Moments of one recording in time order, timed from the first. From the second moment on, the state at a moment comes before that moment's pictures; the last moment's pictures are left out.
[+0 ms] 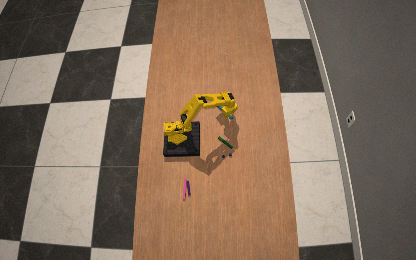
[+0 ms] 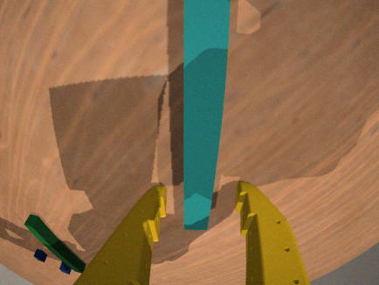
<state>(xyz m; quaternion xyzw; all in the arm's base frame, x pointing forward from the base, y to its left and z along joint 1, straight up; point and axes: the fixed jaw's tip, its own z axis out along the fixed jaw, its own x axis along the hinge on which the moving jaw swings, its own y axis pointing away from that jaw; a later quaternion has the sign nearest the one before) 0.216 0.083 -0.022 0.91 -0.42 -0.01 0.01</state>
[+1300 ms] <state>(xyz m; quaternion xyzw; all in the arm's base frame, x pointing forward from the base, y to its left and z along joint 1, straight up) 0.214 0.082 -0.016 0.91 -0.42 0.00 0.01</state>
